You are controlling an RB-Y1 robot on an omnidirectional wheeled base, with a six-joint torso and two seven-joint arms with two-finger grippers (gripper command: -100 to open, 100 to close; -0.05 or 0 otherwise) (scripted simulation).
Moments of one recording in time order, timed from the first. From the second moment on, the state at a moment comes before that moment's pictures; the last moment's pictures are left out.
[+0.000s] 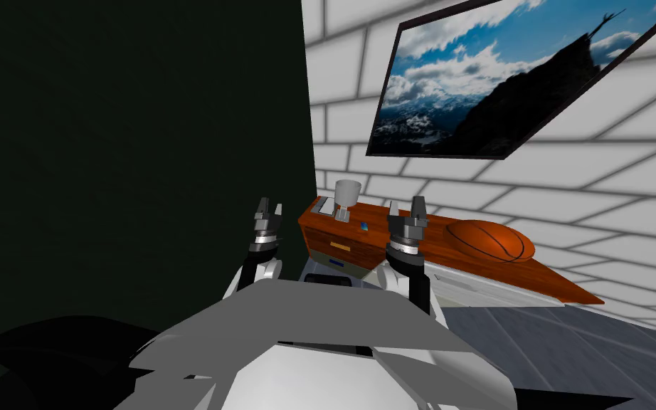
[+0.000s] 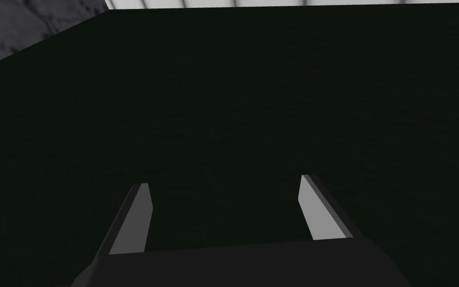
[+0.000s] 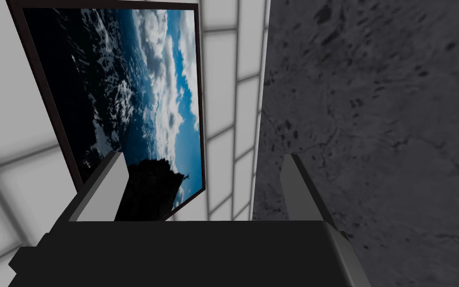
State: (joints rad) left arm 0.51 0.03 -0.04 -2.28 -0.02 -0.48 0.07; right arm 0.47 -0.02 0.05 -2.35 0.02 -0.55 0.04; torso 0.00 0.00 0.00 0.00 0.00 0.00
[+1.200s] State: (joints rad) left arm 0.48 0.08 -0.06 -2.27 0.02 -0.48 0.06; right arm 0.47 -0.02 0.05 -2.35 0.02 -0.55 0.04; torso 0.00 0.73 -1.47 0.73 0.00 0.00
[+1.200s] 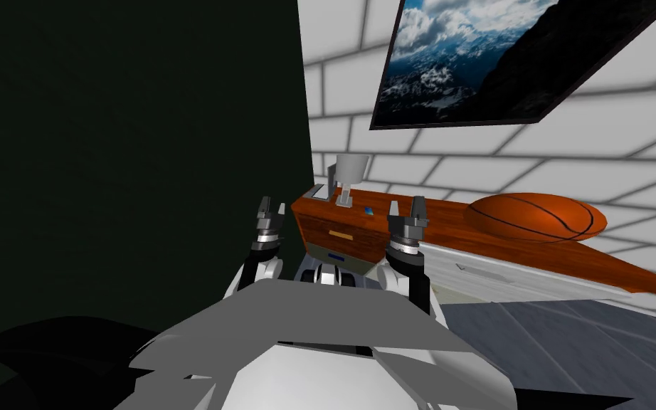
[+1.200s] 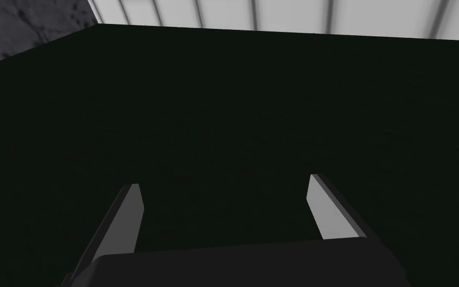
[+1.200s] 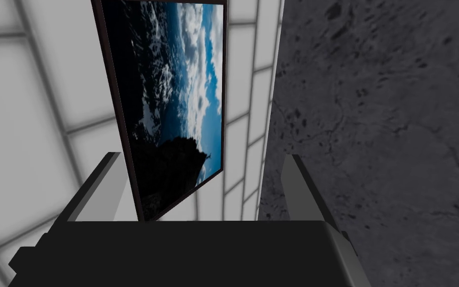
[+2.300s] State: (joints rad) left arm 0.23 0.37 -0.22 -2.11 0.31 -0.46 0.00; right arm 0.47 -0.02 0.05 -2.35 0.02 -0.55 0.04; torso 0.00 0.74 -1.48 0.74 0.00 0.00
